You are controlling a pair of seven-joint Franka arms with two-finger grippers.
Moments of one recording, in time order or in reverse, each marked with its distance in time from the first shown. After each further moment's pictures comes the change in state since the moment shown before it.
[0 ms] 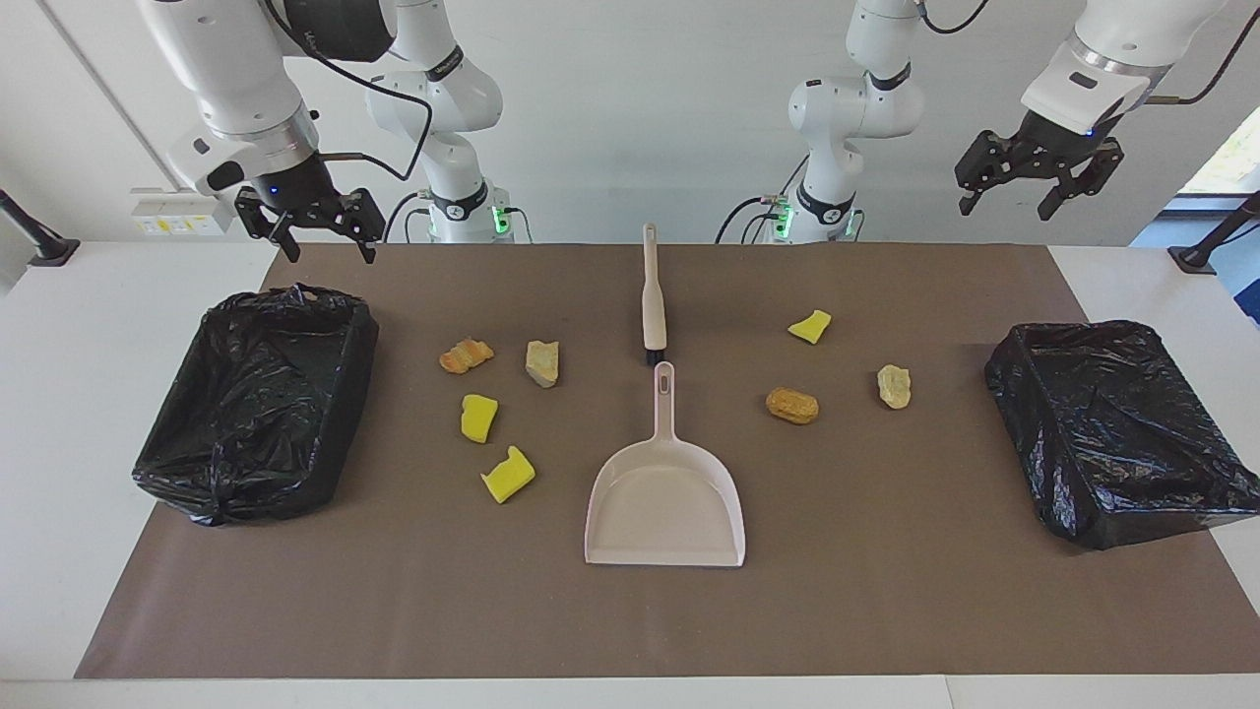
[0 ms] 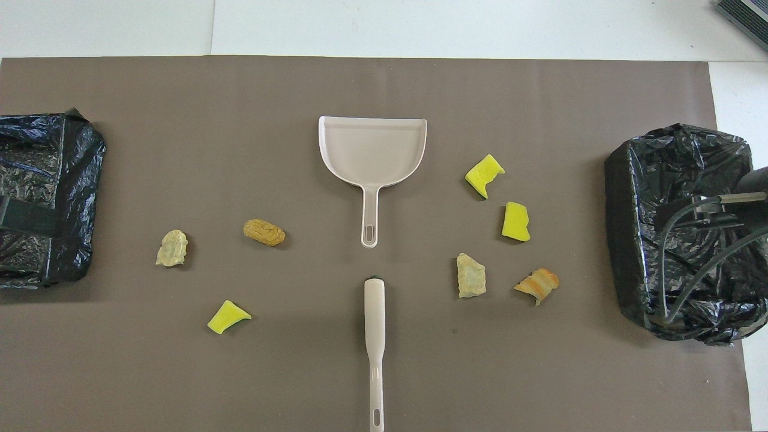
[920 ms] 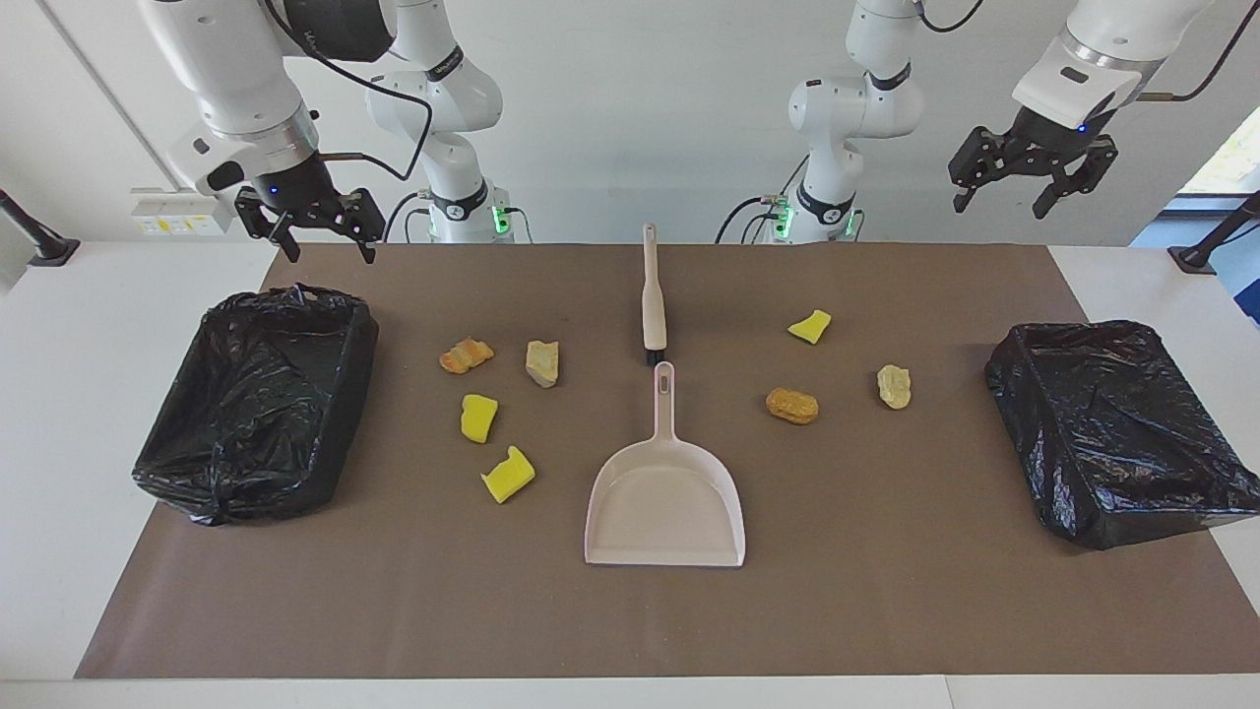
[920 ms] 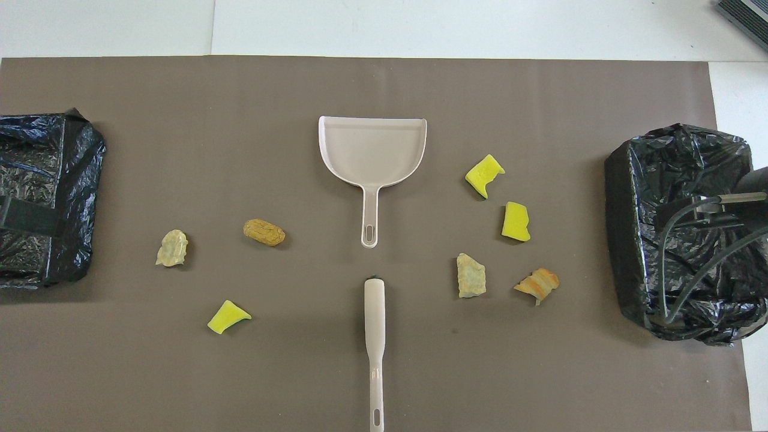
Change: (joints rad) left arm 0.000 -0.003 -0.008 0.004 0.000 0.005 0.000; right arm 0.000 0.000 0.000 0.000 0.000 0.000 0.000
